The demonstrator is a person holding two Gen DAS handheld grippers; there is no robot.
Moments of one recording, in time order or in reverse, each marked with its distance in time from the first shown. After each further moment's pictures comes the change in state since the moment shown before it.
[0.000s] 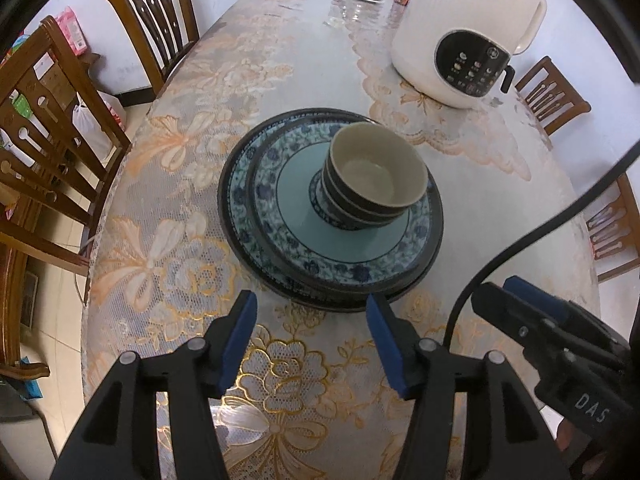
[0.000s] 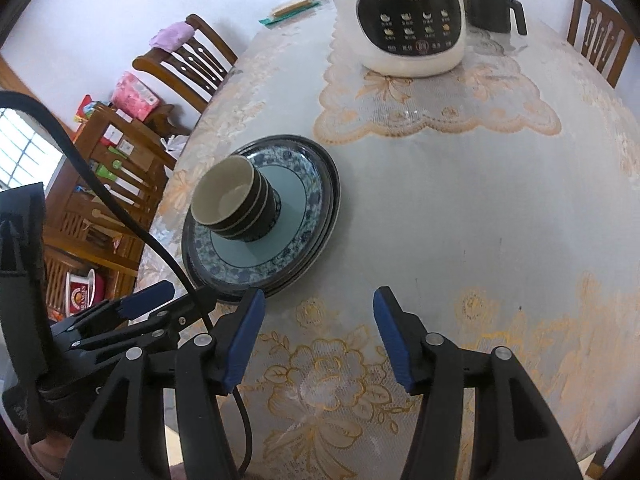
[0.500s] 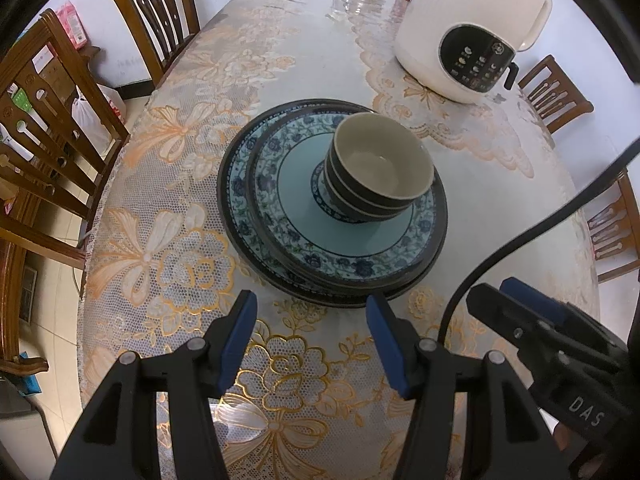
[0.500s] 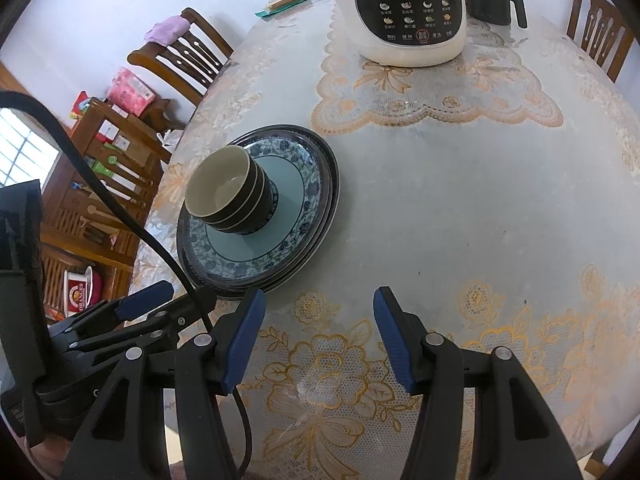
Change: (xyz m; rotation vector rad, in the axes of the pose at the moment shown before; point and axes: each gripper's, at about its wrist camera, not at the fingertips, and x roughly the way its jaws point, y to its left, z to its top) left arm 0.004 0.000 -0.001 -0.007 0.022 -0.002; right arm 0.006 0.002 0.001 0.006 0.023 -0.009
